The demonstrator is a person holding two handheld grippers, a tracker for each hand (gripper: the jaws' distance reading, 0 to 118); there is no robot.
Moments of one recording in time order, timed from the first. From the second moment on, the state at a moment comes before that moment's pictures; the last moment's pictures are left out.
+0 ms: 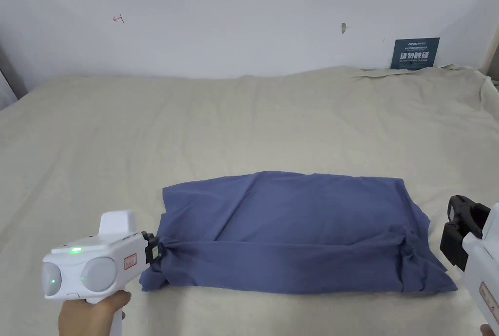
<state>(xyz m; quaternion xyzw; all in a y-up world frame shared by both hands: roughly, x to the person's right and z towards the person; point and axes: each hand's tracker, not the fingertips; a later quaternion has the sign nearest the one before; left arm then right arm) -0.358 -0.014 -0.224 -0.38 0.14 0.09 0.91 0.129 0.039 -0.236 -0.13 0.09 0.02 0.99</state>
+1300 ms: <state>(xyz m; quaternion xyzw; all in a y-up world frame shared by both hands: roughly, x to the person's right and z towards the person) -0.399 -0.063 -0.262 -0.49 0.12 0.11 0.86 0.171 -0.042 -0.309 -0.35 0.05 -0.05 0.93</state>
